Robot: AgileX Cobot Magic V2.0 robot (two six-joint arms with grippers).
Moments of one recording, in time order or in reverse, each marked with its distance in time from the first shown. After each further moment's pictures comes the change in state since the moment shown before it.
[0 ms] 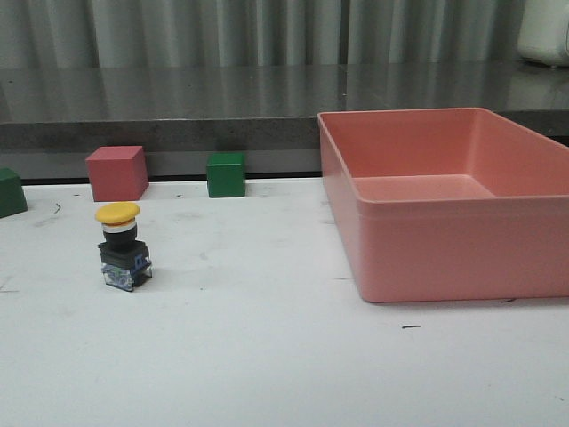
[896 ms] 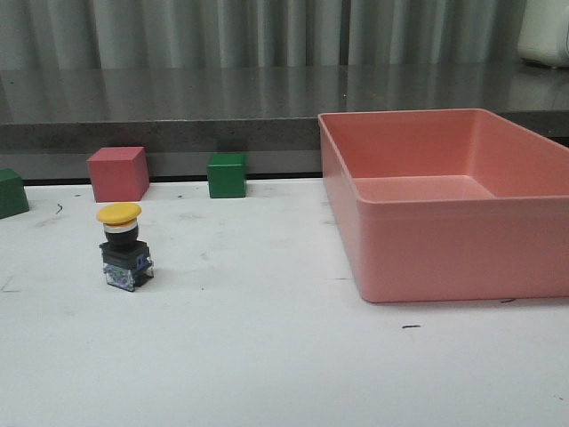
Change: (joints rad) left arm 0.378 -0.451 0.460 -0.155 -0.082 0.139; right arm 0.000 0.000 0.000 0.000 0.000 0.000
